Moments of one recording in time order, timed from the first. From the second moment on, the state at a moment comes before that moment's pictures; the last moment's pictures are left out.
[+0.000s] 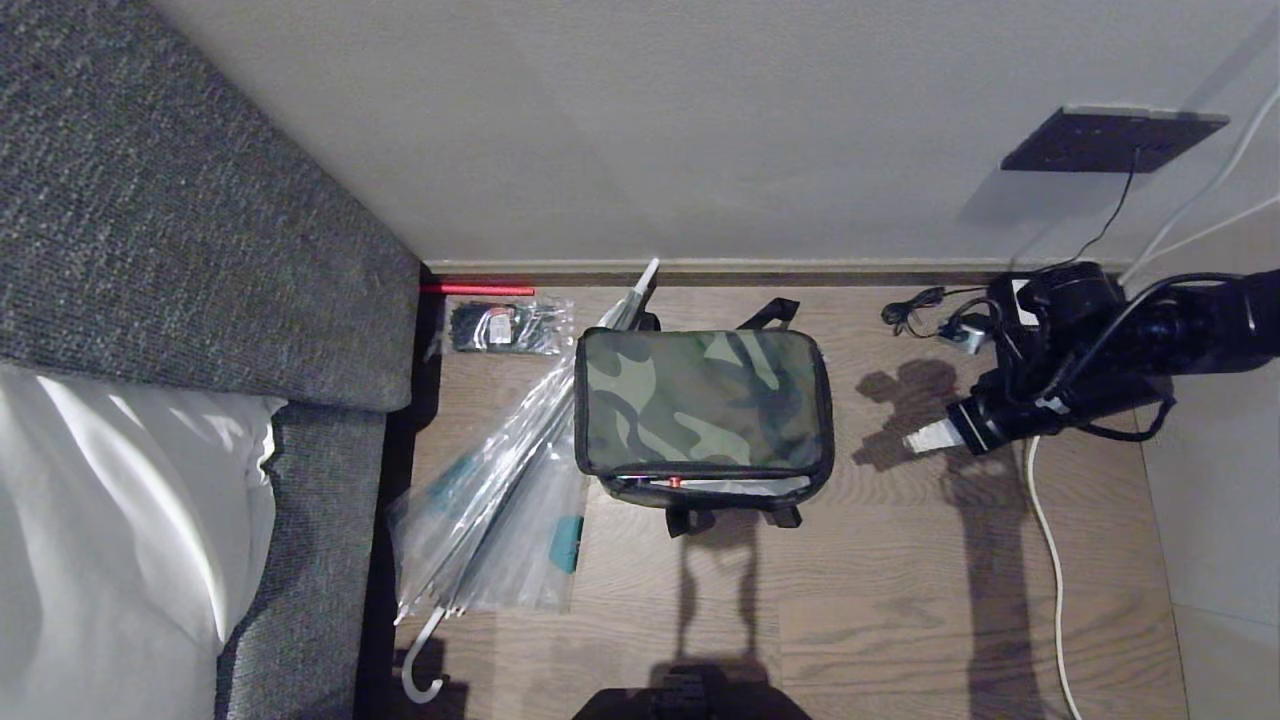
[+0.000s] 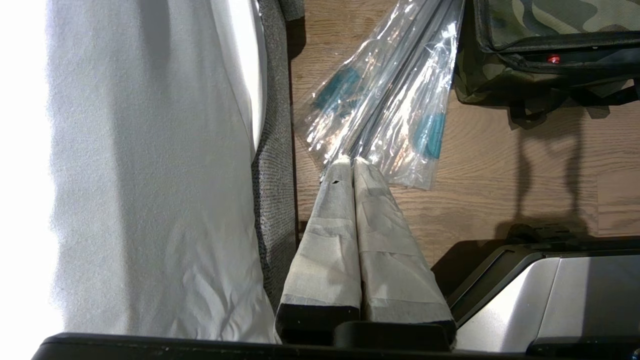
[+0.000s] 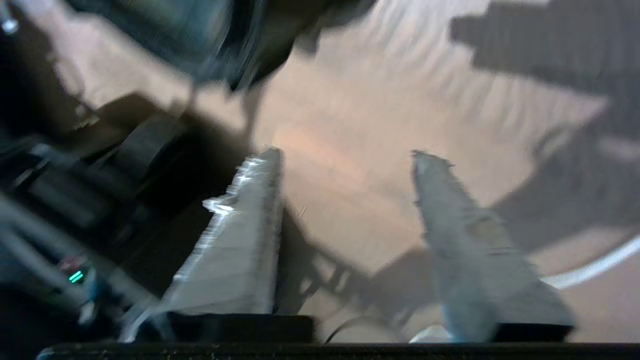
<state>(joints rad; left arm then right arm) 0.00 0.00 -0.04 0.11 -0.03 0.10 -0.02 2.00 -1.38 0.32 0.41 -0.40</state>
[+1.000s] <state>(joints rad) 0.00 0.00 -0.04 0.11 -0.03 0.09 -0.08 0.71 -0.44 0.36 0.34 -0.16</state>
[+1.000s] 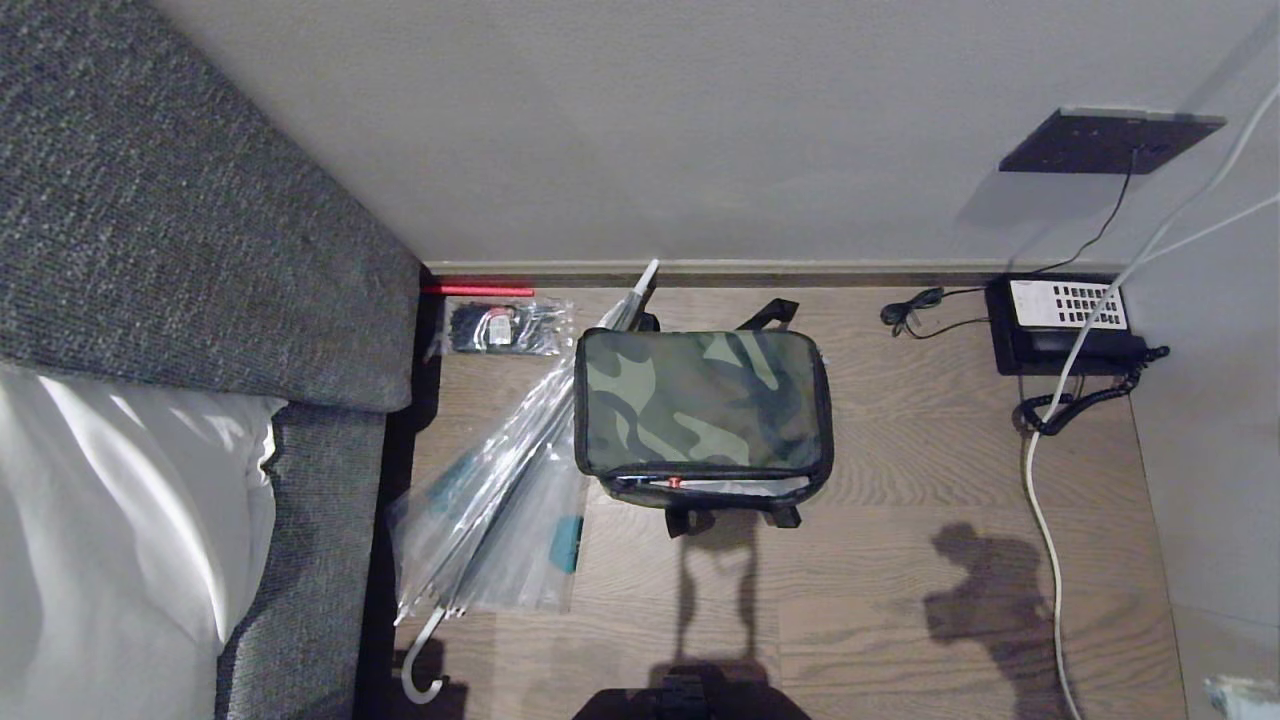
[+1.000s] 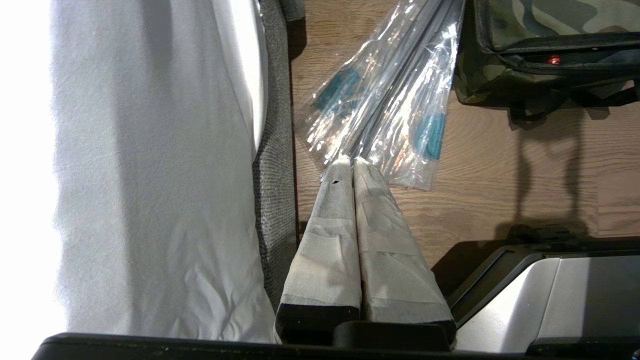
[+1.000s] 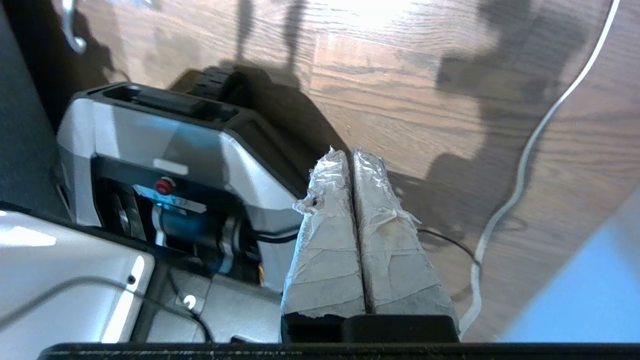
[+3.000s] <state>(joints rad) 0.00 0.00 -0.04 0.11 -0.03 0.09 0.00 0.00 0.00 -0.01 0.00 0.00</state>
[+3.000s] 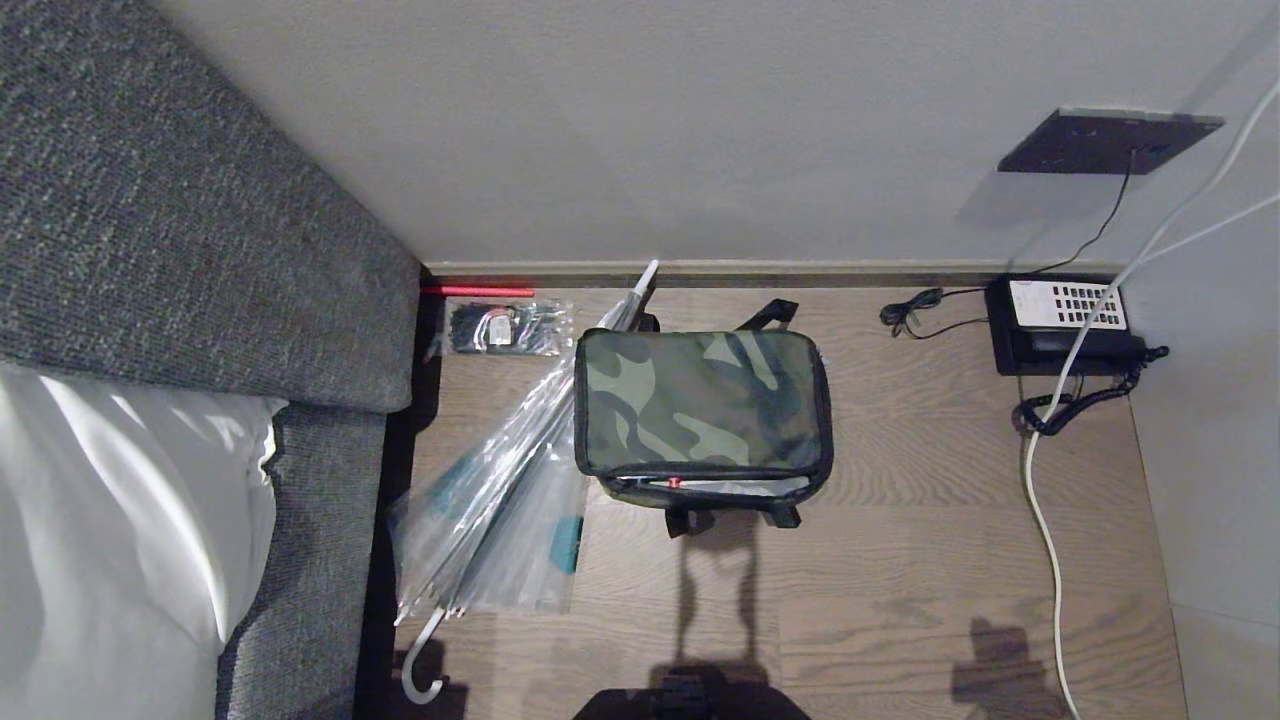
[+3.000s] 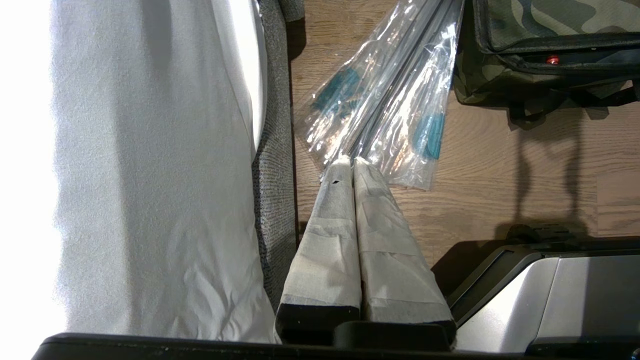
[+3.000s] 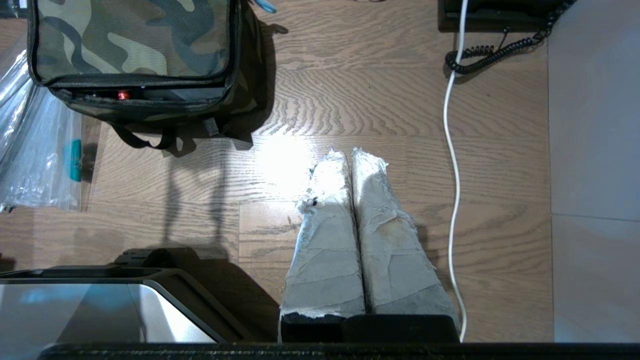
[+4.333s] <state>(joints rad) 0.00 0.00 -0.04 0.11 -0.03 0.09 0.00 0.00 0.00 -0.01 0.00 0.00</state>
